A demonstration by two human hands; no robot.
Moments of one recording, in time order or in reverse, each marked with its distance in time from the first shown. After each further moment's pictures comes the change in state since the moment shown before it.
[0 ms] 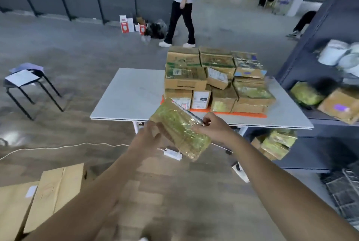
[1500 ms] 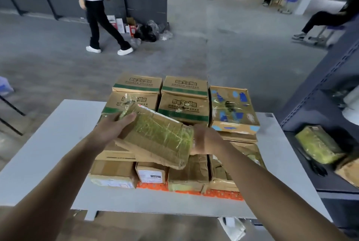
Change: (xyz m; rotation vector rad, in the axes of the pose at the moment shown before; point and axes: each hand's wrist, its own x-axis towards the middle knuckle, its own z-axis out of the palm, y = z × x) left_hand 0.366 0.213 0.052 -0.388 -0.005 -0.094; right_hand 0.392 0.101 -0.210 -0.822 -0.190 -0.279
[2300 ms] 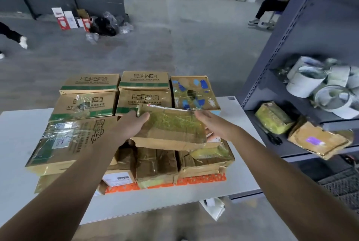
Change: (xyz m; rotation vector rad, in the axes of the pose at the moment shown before) left_hand 0.011 0.046 0.140 0.500 -0.246 0.063; right_hand -0.094 0.096 -0.032 1.084 0.016 0.478
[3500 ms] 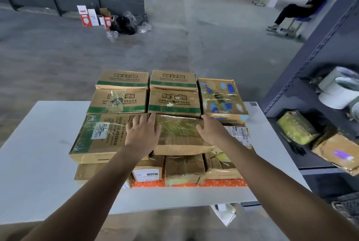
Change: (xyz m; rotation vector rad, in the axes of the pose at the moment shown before) left_hand -0.003 -0.085 -0.007 0.574 0.294 0.223; right_hand 0.030 -0.035 0.097 -0.648 0.259 -0.163
